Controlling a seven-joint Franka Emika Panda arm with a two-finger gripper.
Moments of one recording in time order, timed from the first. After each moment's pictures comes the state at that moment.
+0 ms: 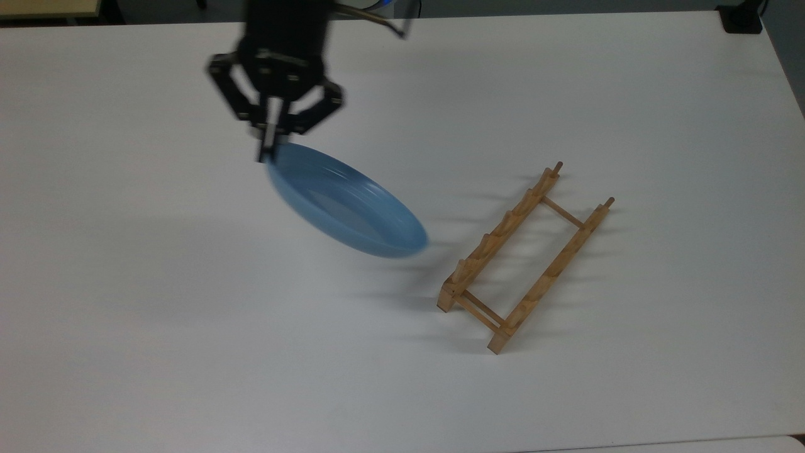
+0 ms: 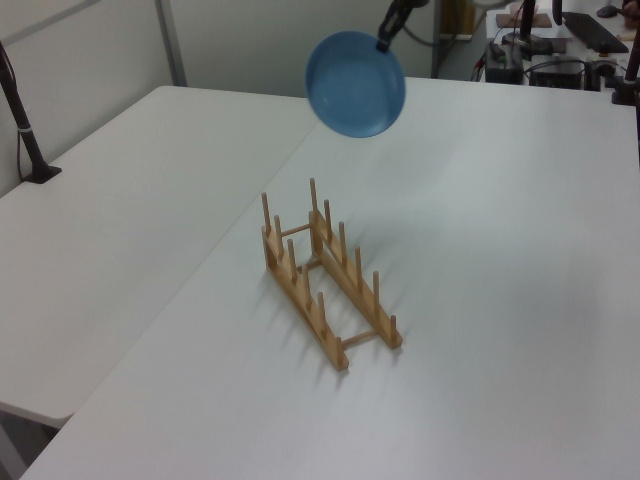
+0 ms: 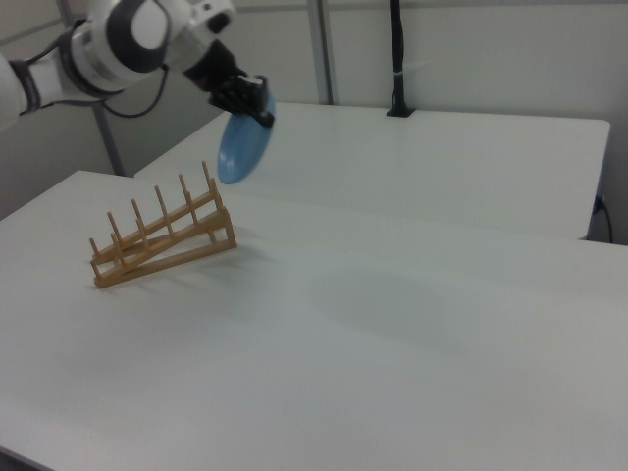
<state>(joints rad) 0.21 0.22 -0.15 -1.47 -0.37 2.19 0.21</state>
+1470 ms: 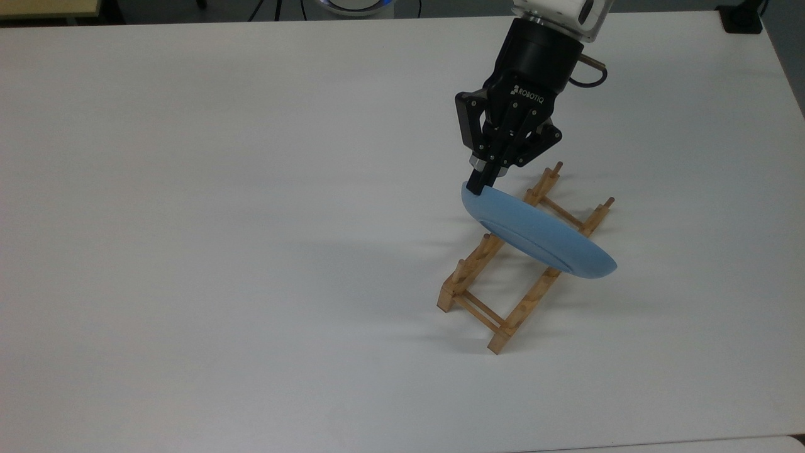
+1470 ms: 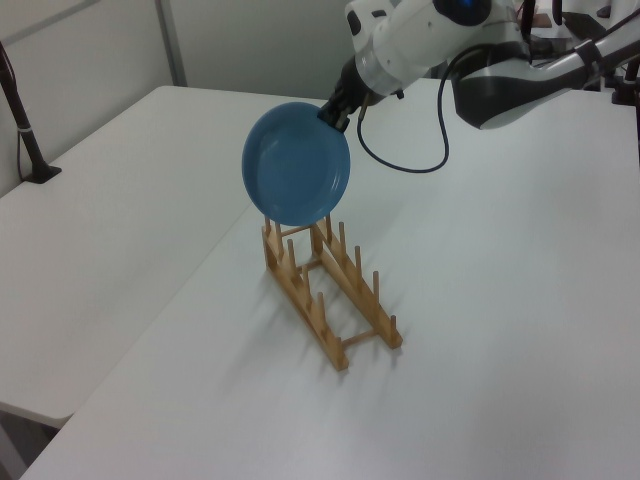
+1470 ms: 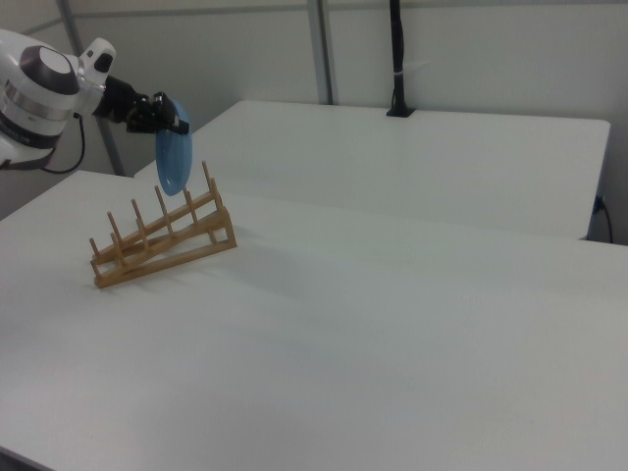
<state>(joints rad) 0.41 0.29 0.00 -1.55 -0.91 2.29 0.63</state>
